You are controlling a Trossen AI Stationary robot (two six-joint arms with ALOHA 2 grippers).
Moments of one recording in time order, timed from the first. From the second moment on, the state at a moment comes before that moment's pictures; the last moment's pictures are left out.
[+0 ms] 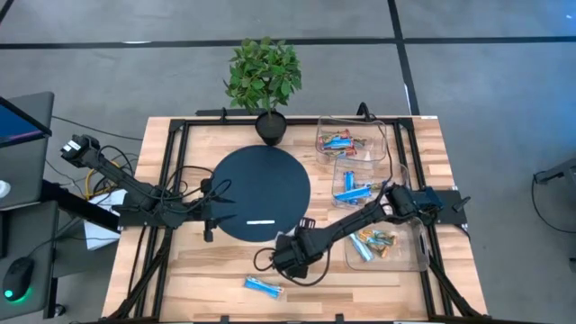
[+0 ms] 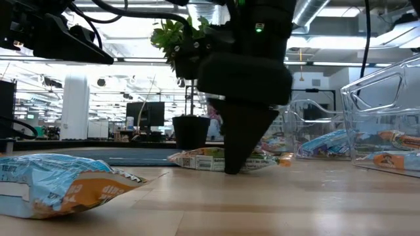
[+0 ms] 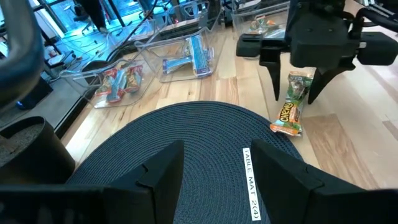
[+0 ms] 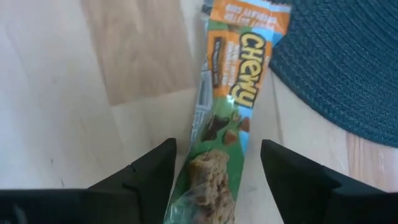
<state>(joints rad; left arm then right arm) -0.55 0.74 0.29 0.04 -0.68 0.00 0.41 2.31 1.79 -0.99 0.22 0.53</state>
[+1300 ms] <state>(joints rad) -0.55 0.74 0.29 0.04 -0.68 0.00 0.55 2.29 2.06 -1.45 0.45 0.52</state>
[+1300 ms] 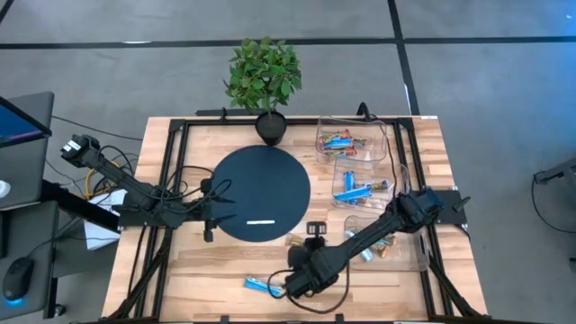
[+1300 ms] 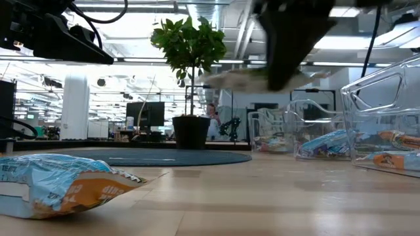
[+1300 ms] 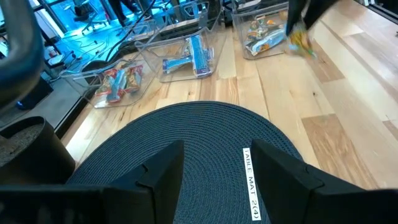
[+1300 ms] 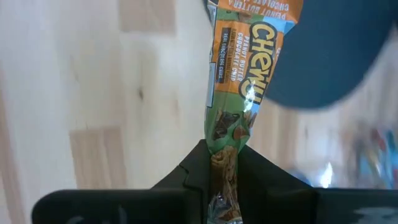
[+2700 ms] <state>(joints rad) -0.55 0.74 0.29 0.06 -0.63 0.03 0.84 1.74 1.50 -1.52 0.54 1.22</state>
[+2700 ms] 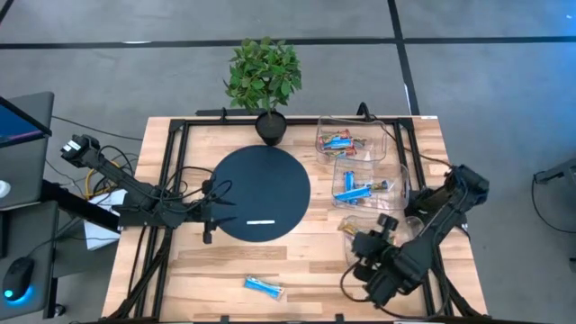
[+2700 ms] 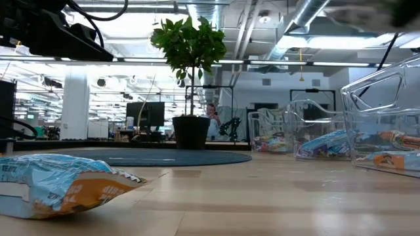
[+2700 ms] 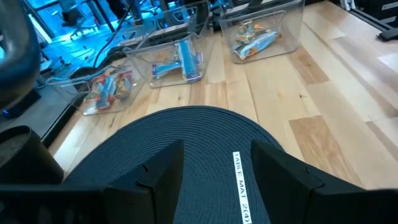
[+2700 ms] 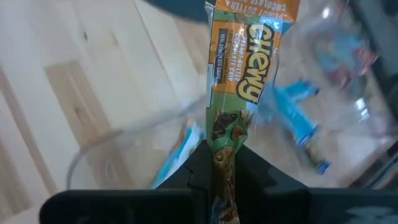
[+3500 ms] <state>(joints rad) -0.55 0.75 0.29 0.07 -0.61 0.01 0.91 1.72 1.21 -1.45 0.28 1.36</state>
